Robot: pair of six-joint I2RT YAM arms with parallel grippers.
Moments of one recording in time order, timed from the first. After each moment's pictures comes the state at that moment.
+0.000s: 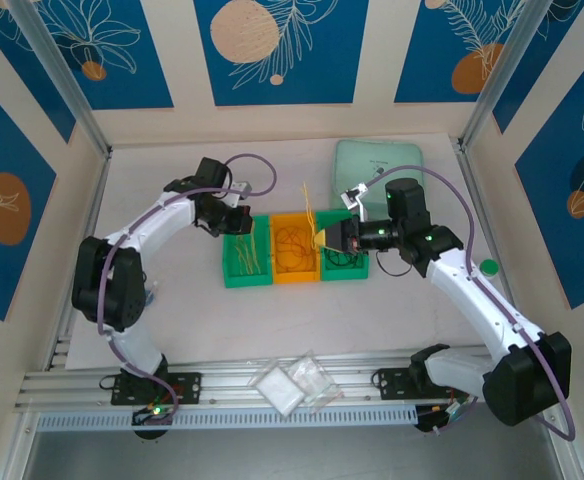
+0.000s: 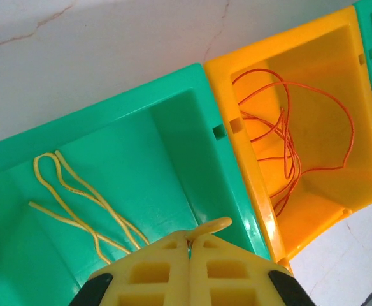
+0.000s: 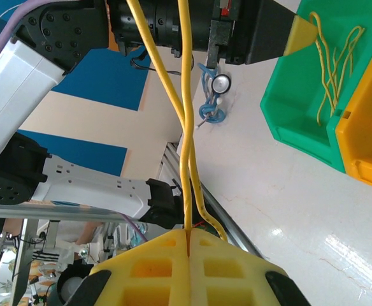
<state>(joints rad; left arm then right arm) -0.35 1.75 1.35 -0.74 0.41 -0.18 0.36 1.15 0.95 -0.41 -0.98 0.66</state>
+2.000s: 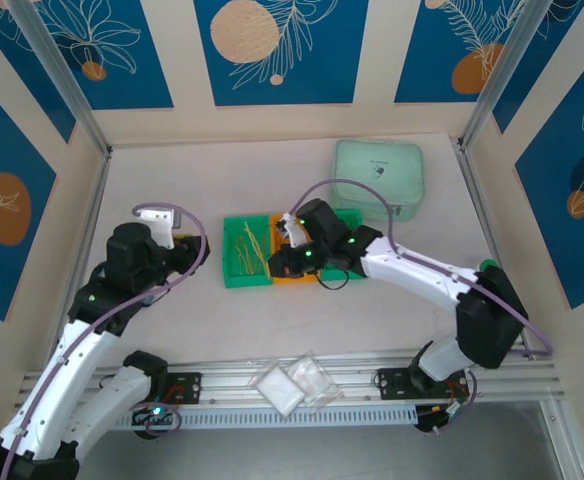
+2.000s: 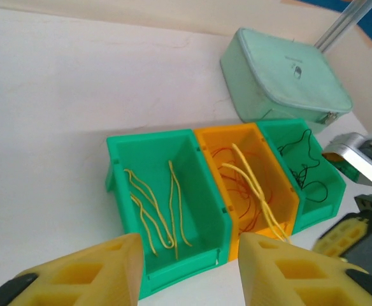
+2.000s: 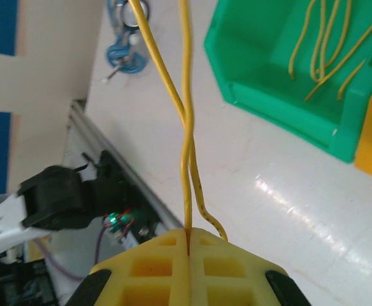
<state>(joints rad) -0.35 0.73 0.83 -0.59 0.15 -0.34 0.81 1.52 1.10 -0.41 -0.51 0.67</state>
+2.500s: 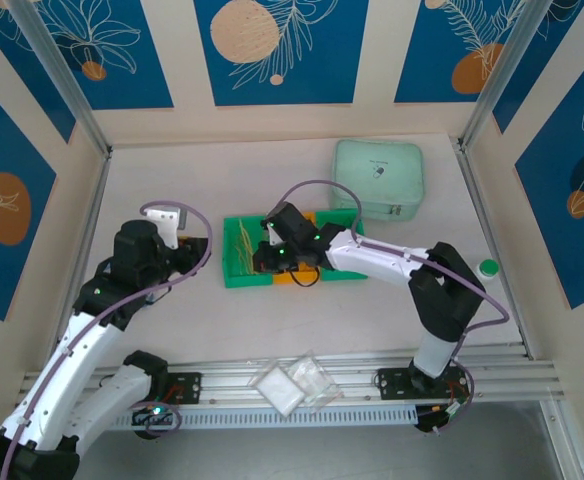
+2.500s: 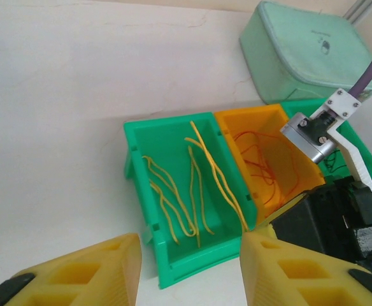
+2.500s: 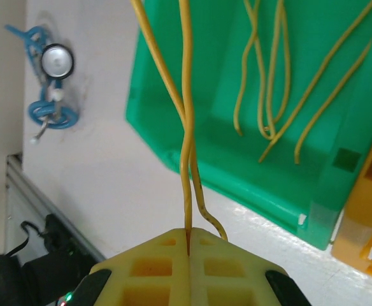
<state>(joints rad) -0.36 0.76 0.83 -0.63 0.11 -0.28 0.87 1.74 1.22 -0.37 -0.30 0.78</state>
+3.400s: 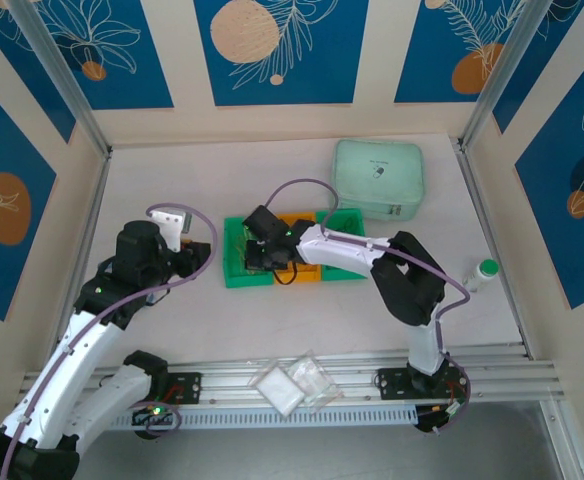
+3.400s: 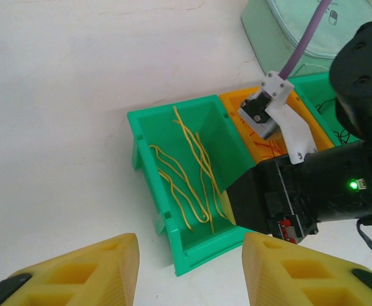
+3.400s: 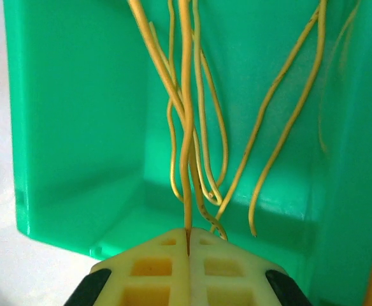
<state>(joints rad) -0.37 0.77 0.83 -0.65 0.12 -0.20 0.91 1.96 1.43 -0.50 -0.08 0.86</state>
